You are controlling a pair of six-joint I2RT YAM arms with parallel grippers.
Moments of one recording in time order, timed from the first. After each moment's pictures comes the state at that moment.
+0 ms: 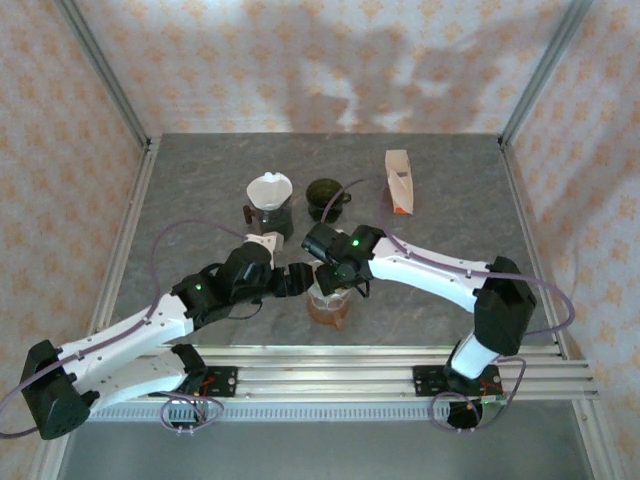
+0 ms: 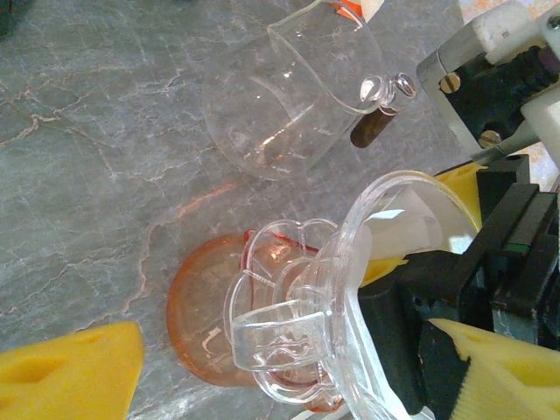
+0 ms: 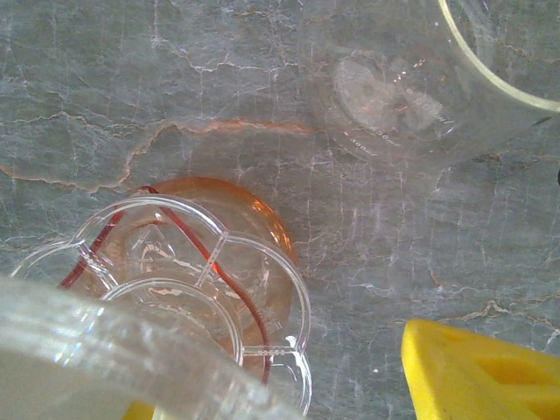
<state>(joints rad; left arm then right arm) -0.80 0.96 0.70 -0.41 0.01 -0.85 0.98 1.62 1.30 -1.02 0.18 0.56</state>
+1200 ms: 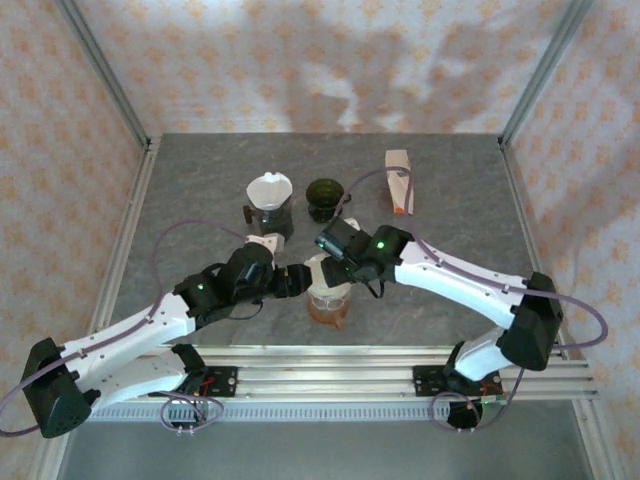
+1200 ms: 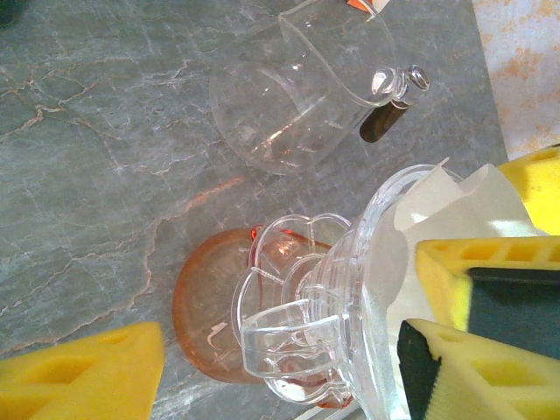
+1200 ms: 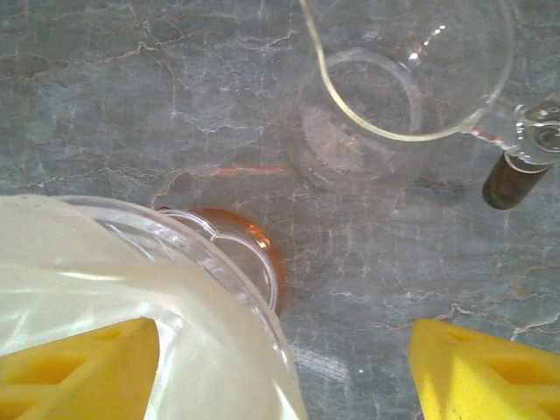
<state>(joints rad) -0.80 0.97 0.69 -0.41 0.01 -0.85 0.99 1.45 1.28 -1.01 0.25 0.60</state>
